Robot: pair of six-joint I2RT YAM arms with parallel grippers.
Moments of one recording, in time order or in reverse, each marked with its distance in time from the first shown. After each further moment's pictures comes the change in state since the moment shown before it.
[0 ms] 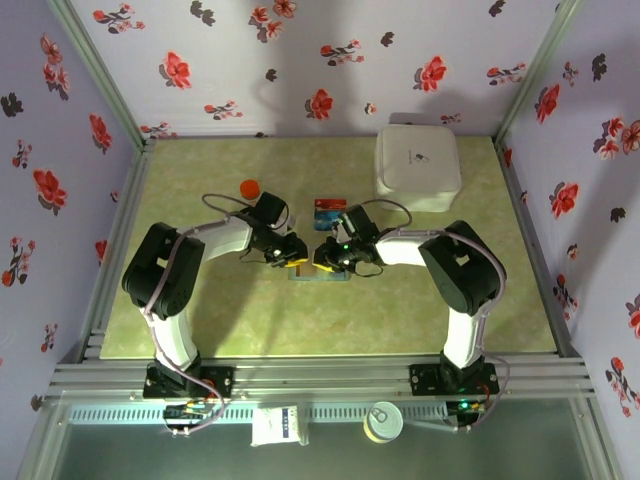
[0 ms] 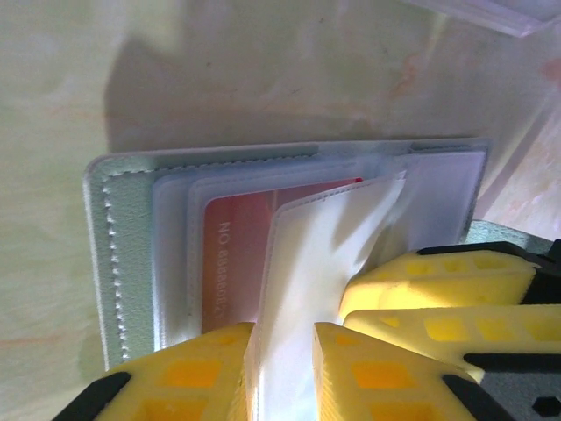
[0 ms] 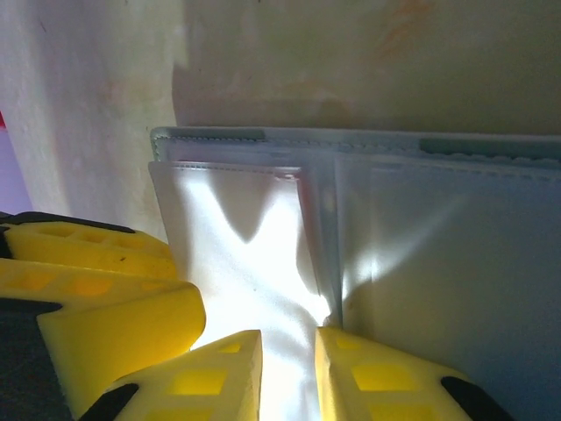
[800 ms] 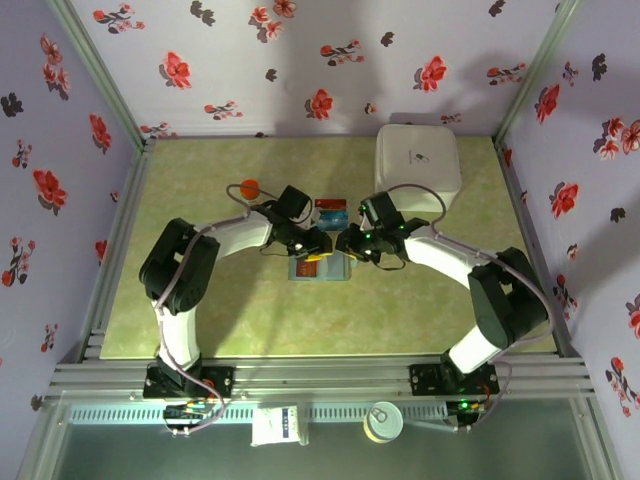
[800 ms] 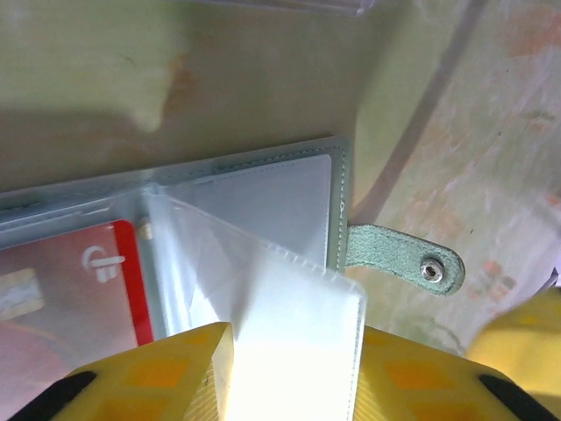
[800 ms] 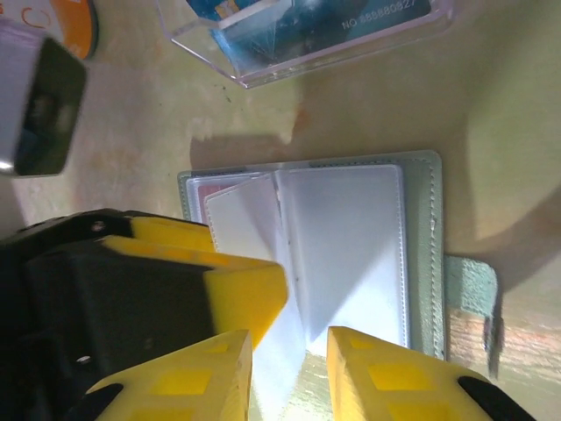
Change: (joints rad) left arm -0.109 0.093 0.160 0.000 0.029 -0.032; right arm -0.079 -0.299 -0.007 -0.306 0.174 -0.051
